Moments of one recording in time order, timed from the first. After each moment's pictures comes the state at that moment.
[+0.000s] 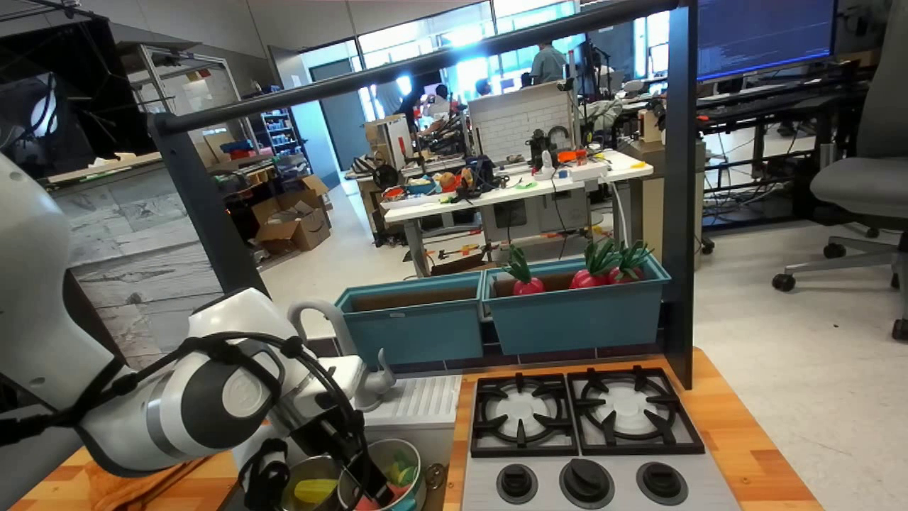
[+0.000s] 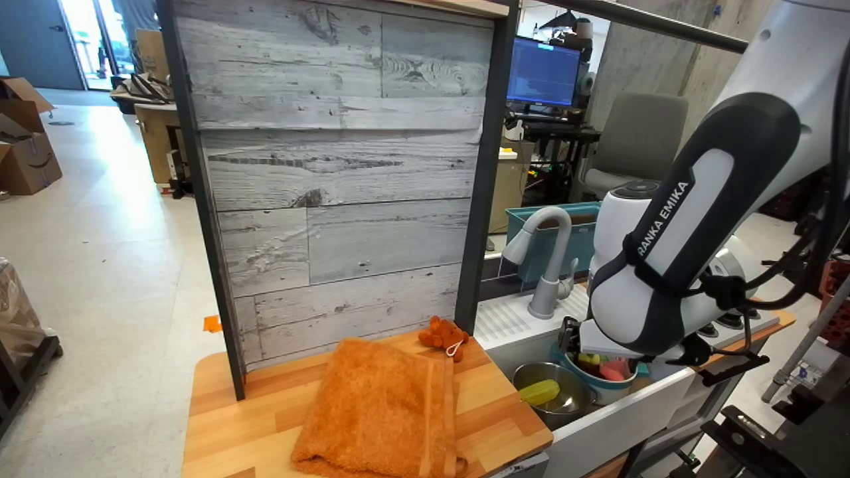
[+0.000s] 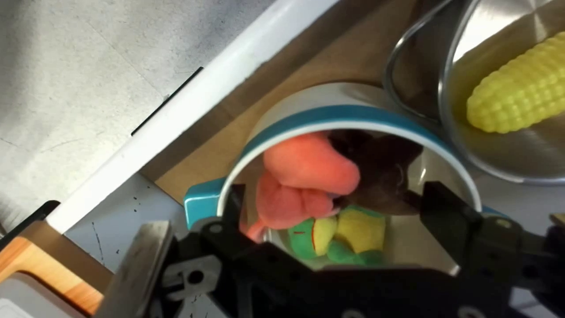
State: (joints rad) arm 0.36 1.21 -0.34 -1.80 0.22 2.96 0.65
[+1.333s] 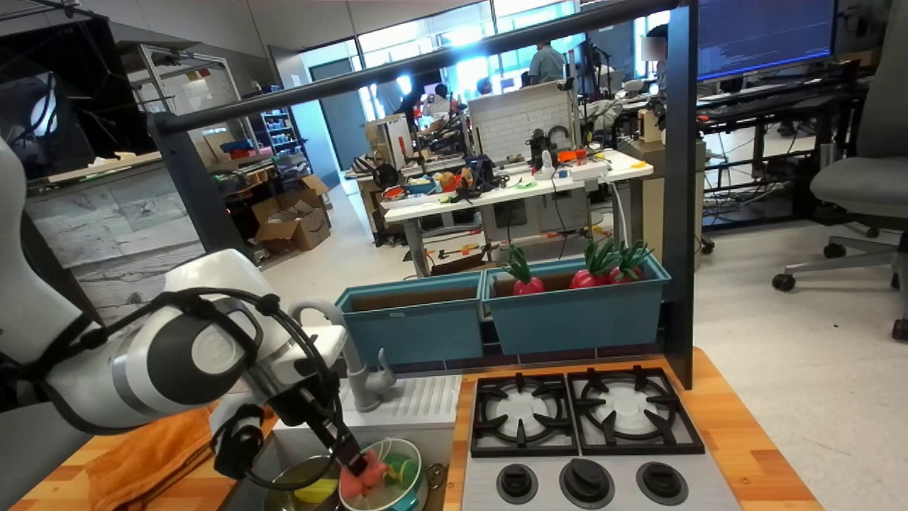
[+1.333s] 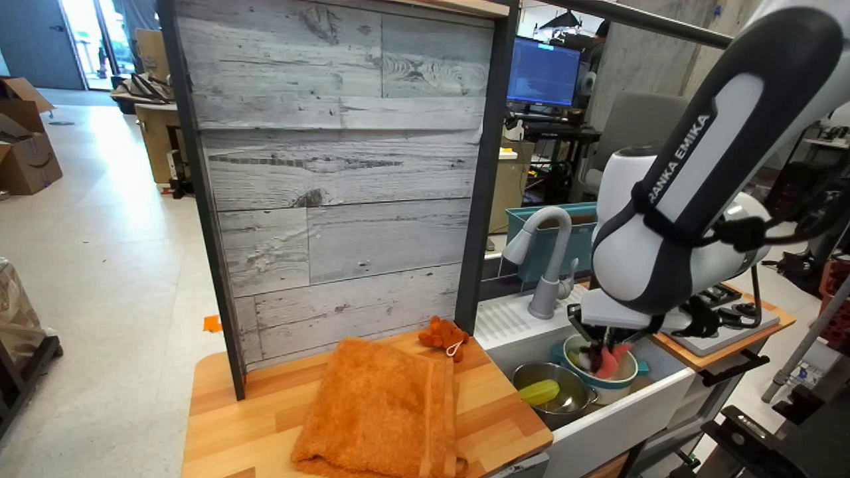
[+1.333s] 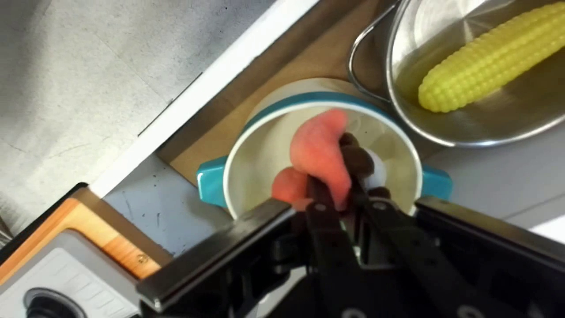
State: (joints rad) arm 0.38 1.06 -0.35 -1.90 0.22 2.91 0.65
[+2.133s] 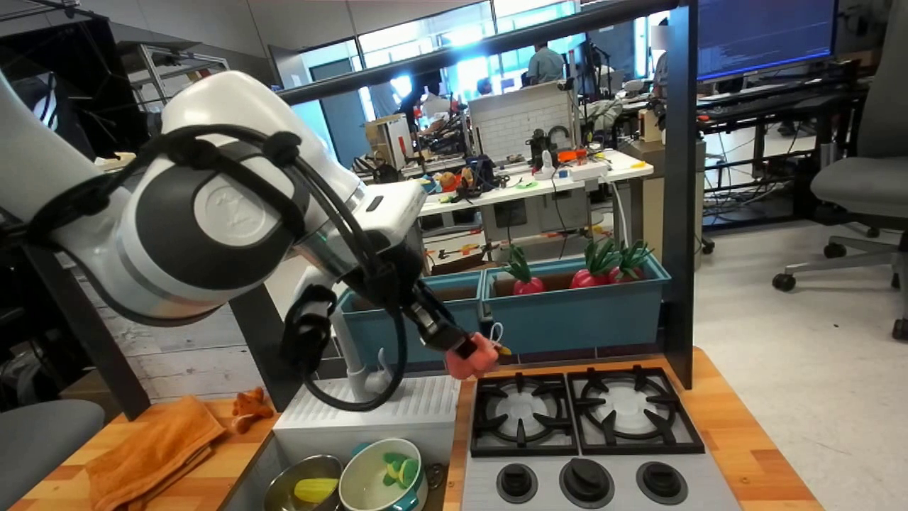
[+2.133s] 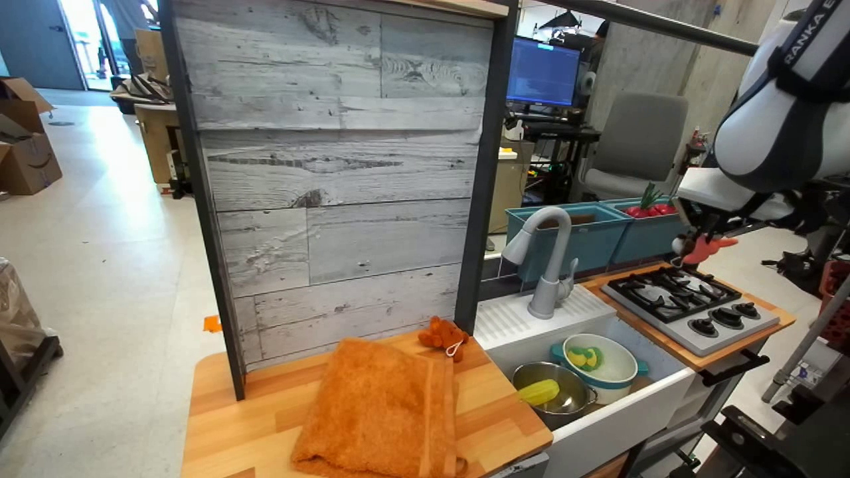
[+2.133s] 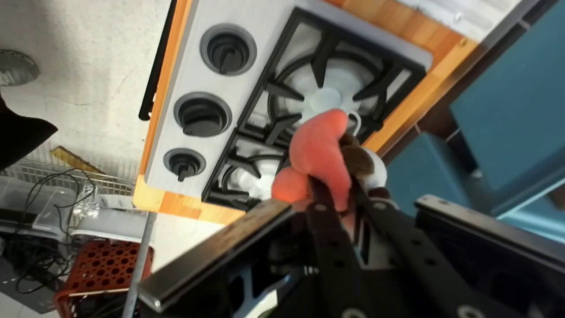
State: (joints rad) arm 0.37 0.78 -0.62 -2.15 0.25 3.10 0.81
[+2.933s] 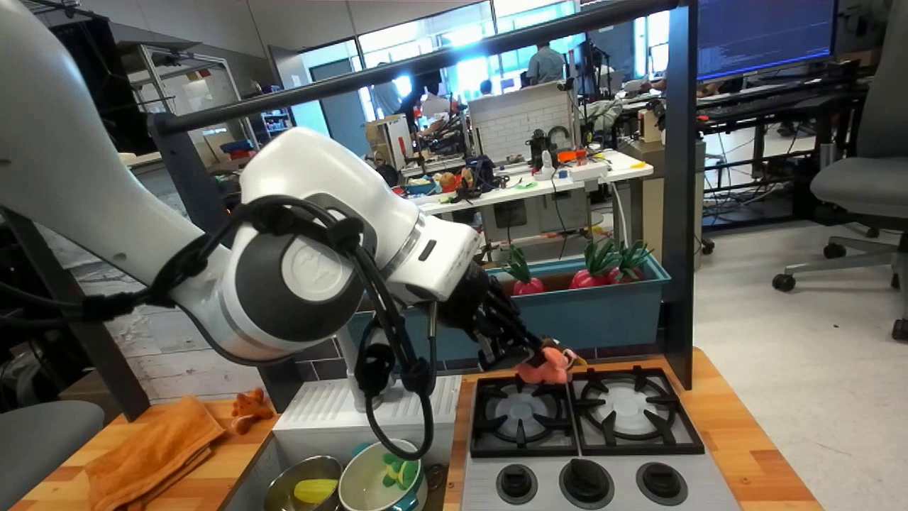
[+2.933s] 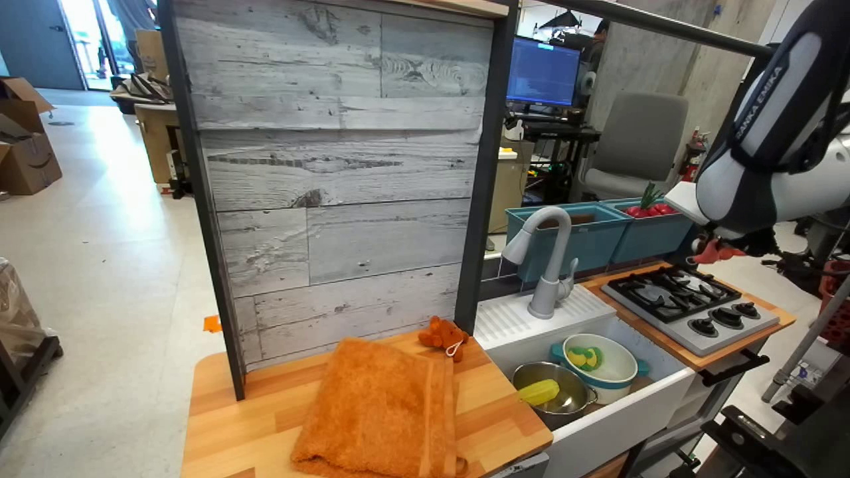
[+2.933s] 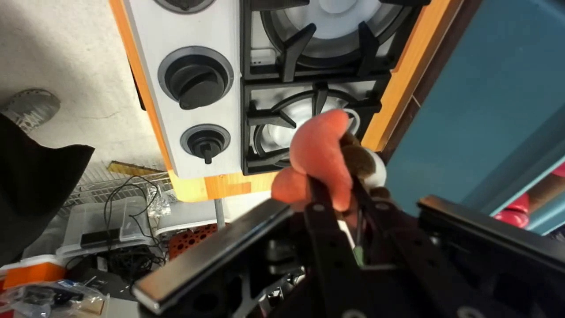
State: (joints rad) arm 0.37 1.03 -0.70 -1.99 0.41 3.16 1.14
